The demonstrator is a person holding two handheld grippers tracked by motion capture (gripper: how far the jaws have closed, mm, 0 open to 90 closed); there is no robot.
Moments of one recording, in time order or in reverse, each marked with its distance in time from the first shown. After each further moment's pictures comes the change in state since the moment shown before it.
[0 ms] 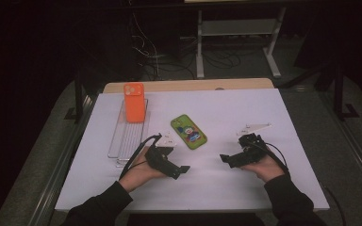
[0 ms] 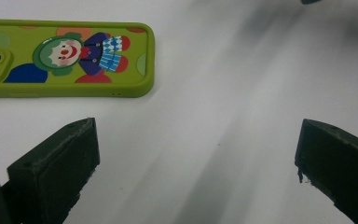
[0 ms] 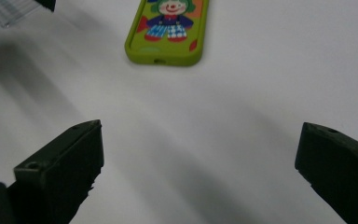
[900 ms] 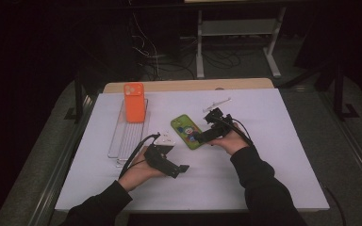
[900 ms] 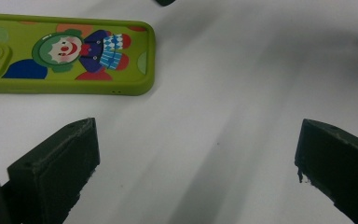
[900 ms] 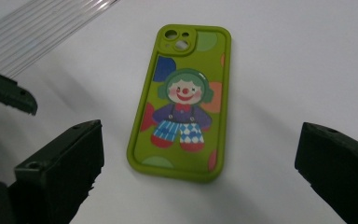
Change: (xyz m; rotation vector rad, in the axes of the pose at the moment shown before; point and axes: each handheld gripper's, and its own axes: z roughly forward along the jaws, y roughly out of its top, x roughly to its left) left arm 0.001 0.000 0.000 -0.013 -0.019 -0.053; right arm 0.021 0.088 0.067 0.044 -0.013 -0.031
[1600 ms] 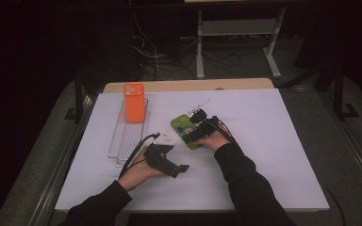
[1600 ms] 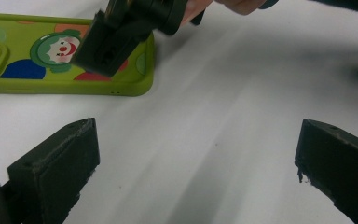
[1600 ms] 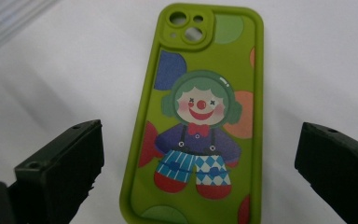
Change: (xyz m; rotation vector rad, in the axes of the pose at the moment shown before) left arm 0.001 0.000 0.000 -0.002 -0.009 -0.004; right arm 0.012 0.012 0.055 0.103 -0.034 -0.013
